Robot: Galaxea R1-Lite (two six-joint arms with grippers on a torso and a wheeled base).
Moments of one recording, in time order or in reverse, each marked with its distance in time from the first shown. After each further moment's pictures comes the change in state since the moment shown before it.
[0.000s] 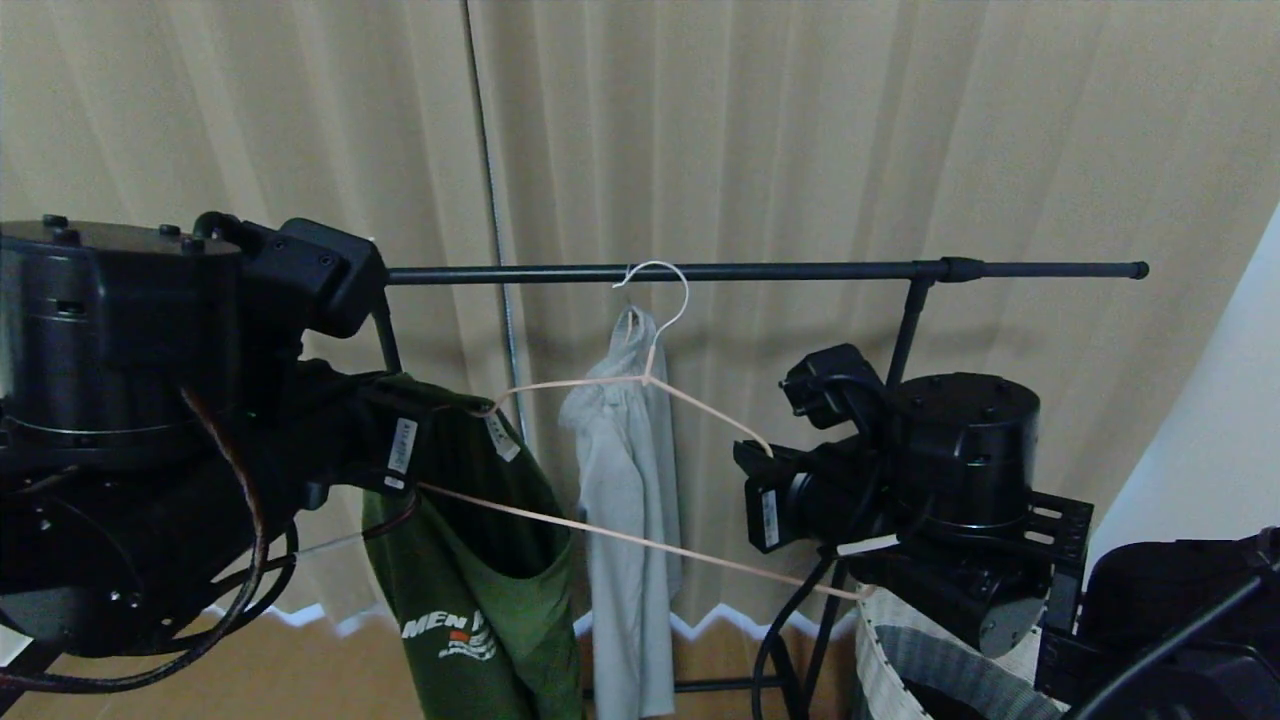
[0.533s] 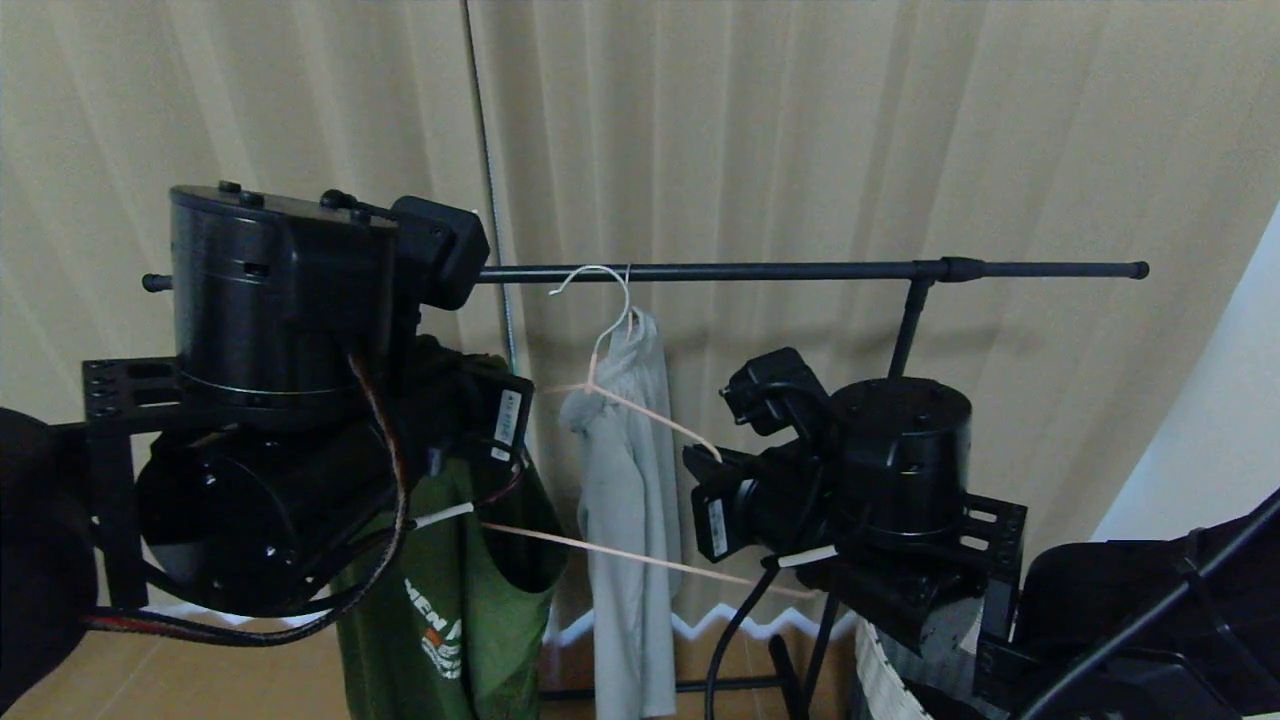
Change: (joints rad) left arm -0.101 0.132 -0.133 -0.006 -0.007 -0.101; right arm 0.080 0.066 -0.077 -0.002 0.014 -0.004
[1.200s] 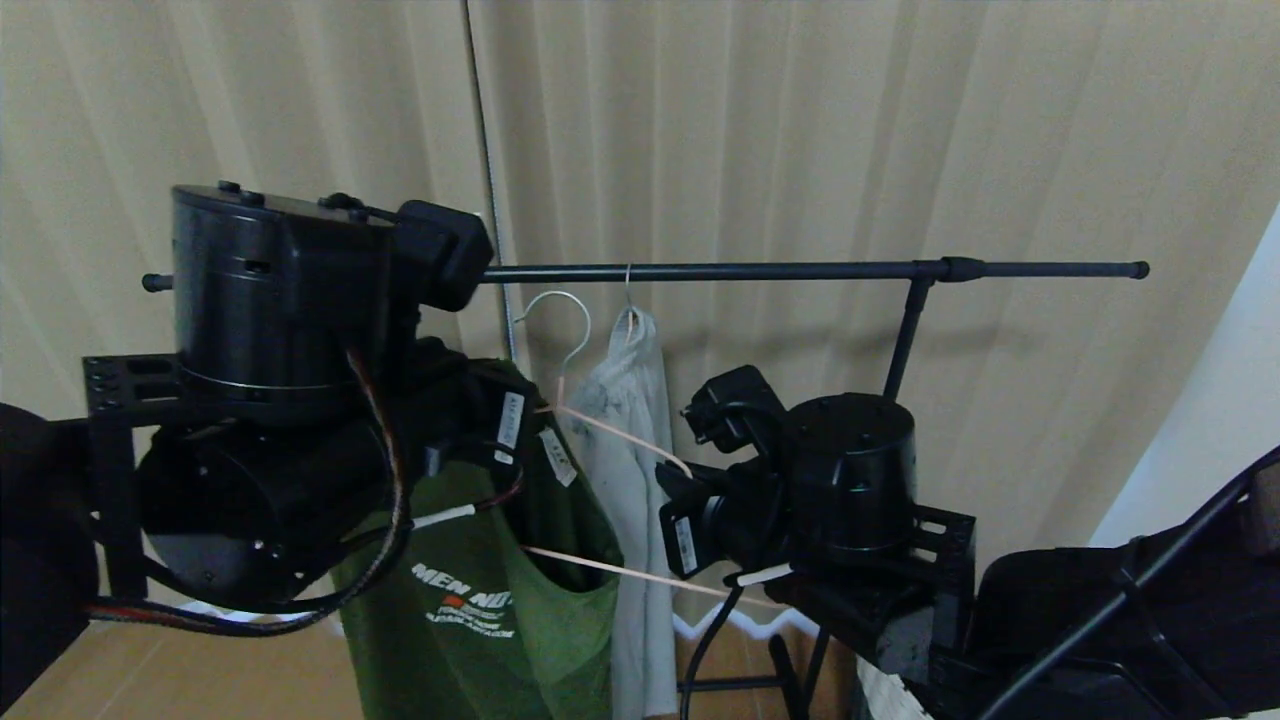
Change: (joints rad) left arm 0.041 -0.010 0.005 0.013 -0.072 -0.005; right arm 0.024 0.045 -0.030 0.009 -0.006 0.002
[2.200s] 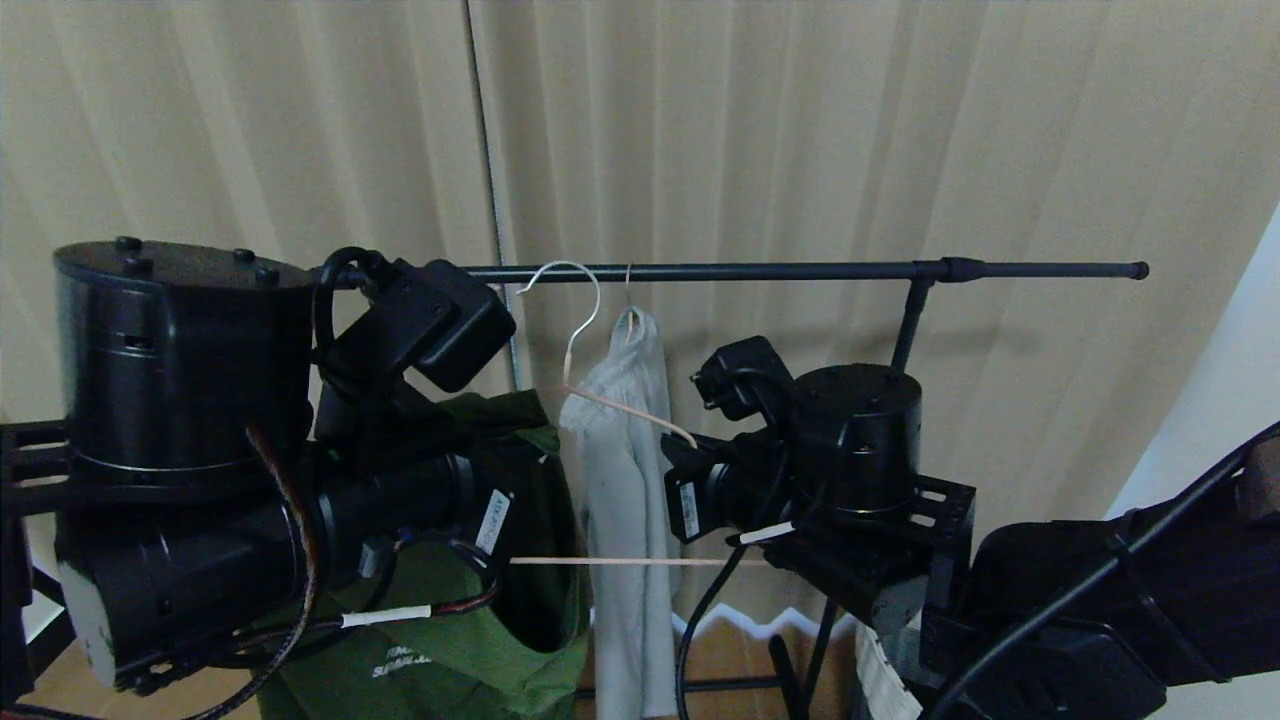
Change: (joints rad) left arm -0.032 -0.089 0.128 -0.008 -0.349 0.144; right arm -0.027 0.013 -0.057 -0.004 0.010 -0.002
